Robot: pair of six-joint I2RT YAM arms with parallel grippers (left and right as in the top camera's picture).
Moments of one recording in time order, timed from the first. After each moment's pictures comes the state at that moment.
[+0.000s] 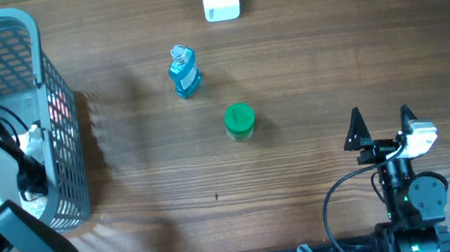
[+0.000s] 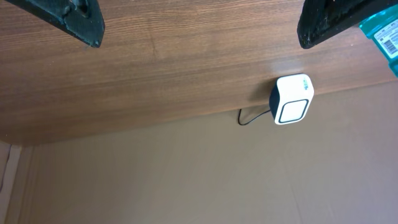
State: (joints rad) left arm 0.58 1.67 1.06 -0.88 -0.11 0.84; right arm -0.02 0.02 0.01 0.00 0.01 0.18
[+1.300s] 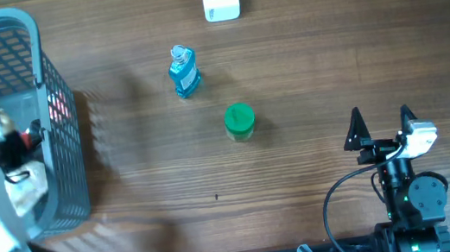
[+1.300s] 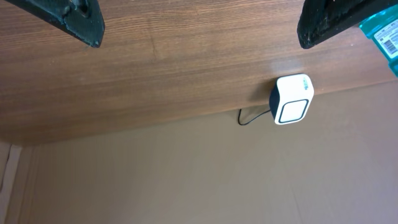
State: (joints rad) left arm 0.61 1.50 1.19 -0.81 -0.05 0.25; right arm -0.02 0.02 0.01 0.00 0.01 0.18
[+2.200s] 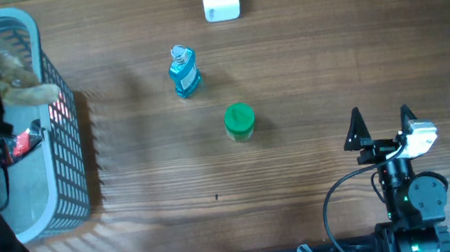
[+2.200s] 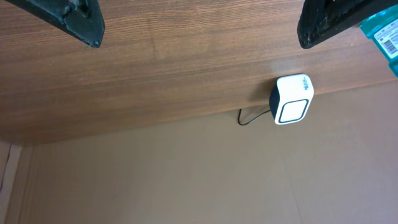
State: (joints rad) left arm 0.61 0.97 1.34 -0.37 0.86 -0.40; right arm -0.02 0.02 0.01 0.00 0.01 0.18
